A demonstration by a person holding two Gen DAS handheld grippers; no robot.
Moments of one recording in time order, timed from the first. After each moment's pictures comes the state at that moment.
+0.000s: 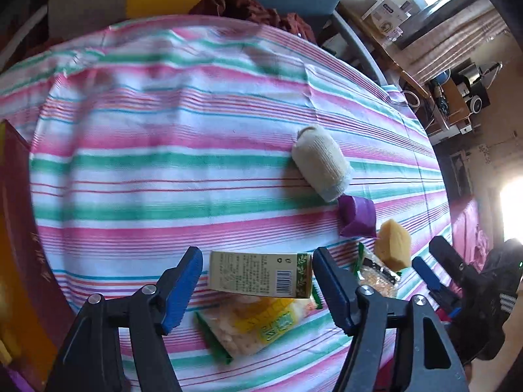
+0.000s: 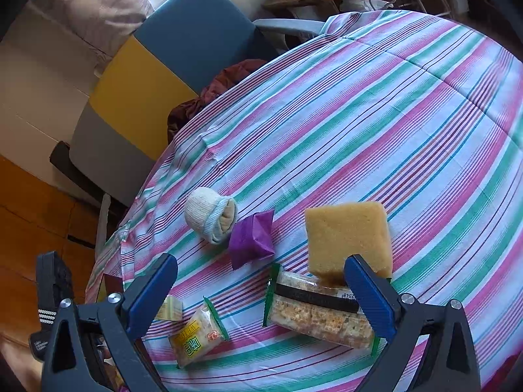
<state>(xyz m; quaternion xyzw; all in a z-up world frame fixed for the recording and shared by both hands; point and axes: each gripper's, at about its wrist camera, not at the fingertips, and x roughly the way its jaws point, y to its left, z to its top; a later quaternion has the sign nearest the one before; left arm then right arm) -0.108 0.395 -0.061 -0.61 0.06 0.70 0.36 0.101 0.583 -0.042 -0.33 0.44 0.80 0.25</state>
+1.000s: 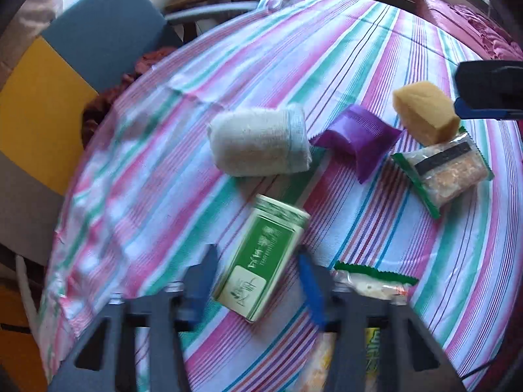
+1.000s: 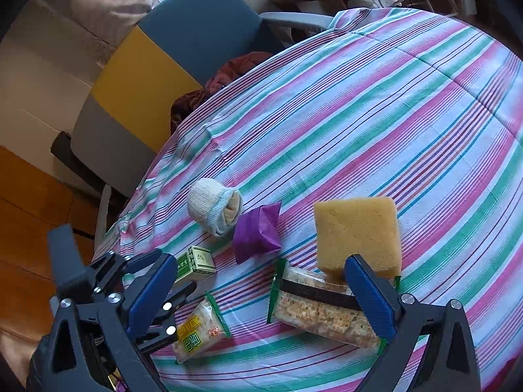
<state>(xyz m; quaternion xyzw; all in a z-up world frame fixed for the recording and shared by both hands) -0.066 0.478 -0.100 -0.37 0.45 0.65 0.49 0.092 0.580 -0.047 -0.34 0.44 0.80 0.24</state>
